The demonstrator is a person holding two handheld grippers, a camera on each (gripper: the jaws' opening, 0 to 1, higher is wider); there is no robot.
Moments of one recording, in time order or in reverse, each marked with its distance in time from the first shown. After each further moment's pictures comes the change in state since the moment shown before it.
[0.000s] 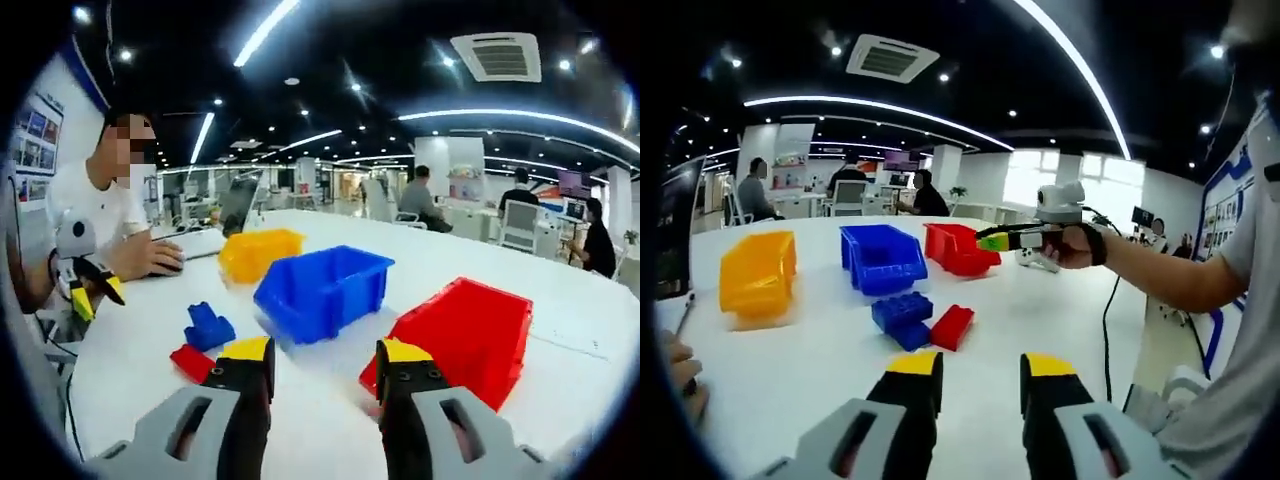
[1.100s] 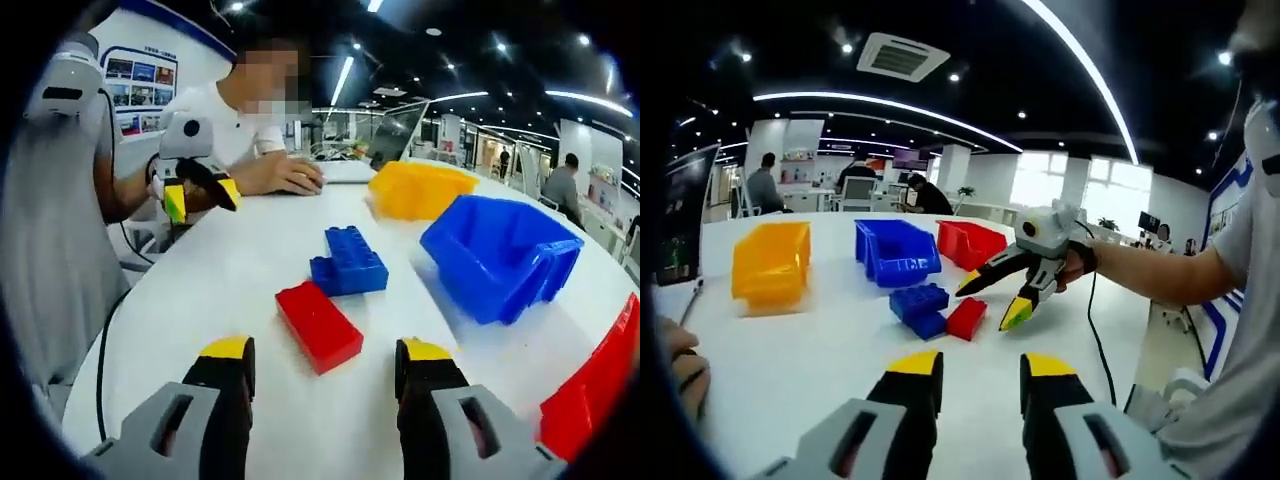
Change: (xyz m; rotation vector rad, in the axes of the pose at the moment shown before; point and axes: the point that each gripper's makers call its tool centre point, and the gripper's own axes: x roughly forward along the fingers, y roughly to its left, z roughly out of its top) left arm -0.013 0.012 -0.008 -0.037 -0.002 0.029; right arm 0.045 0.097 -0.060 -0.209 0.216 0.525
